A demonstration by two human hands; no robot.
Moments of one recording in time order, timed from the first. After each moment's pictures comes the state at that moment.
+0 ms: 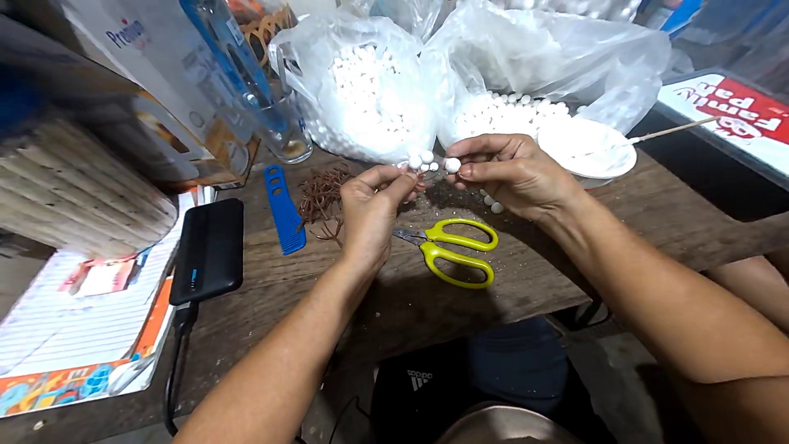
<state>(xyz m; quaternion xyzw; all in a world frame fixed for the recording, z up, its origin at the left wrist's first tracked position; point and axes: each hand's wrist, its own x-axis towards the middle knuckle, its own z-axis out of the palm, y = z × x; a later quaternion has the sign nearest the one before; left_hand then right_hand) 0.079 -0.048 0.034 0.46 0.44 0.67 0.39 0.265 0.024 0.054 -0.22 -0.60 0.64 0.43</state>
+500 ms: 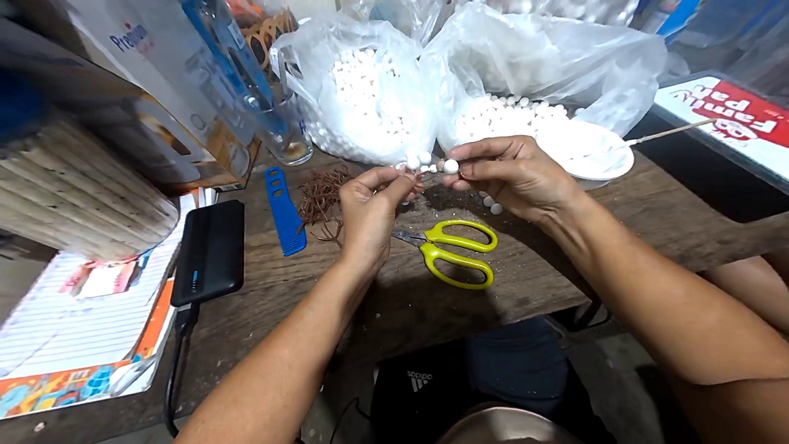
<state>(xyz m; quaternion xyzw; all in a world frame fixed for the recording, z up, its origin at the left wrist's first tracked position) 0.078 -0.048 0.035 0.45 0.44 0.67 0.39 0.266 0.022 0.058 -0.22 -0.59 0.64 0.43</state>
